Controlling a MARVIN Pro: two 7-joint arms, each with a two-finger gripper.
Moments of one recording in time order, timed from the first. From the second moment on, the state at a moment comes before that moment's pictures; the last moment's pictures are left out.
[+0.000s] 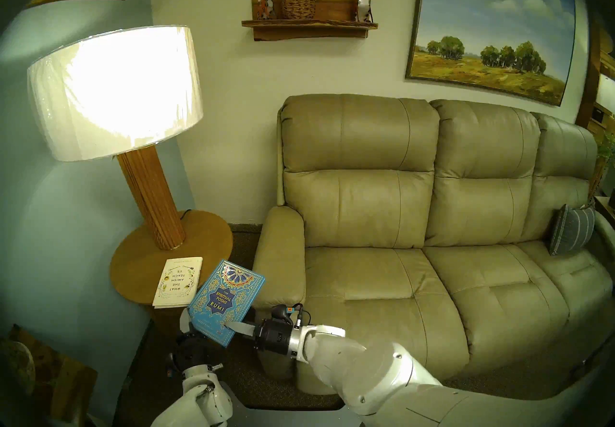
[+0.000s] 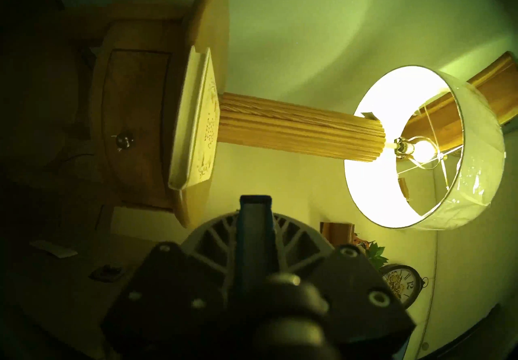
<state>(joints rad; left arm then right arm) 1.76 -1.51 -1.37 -1.01 -2.22 -0.32 -1.07 -1.03 -1.77 2.35 -0.11 -0.57 0.23 1.39</state>
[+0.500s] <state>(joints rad) 1.75 -1.51 -1.49 -1.08 -2.30 -0.37 -1.08 -1.03 -1.67 2.44 -0.11 -0.52 0.27 1.46</state>
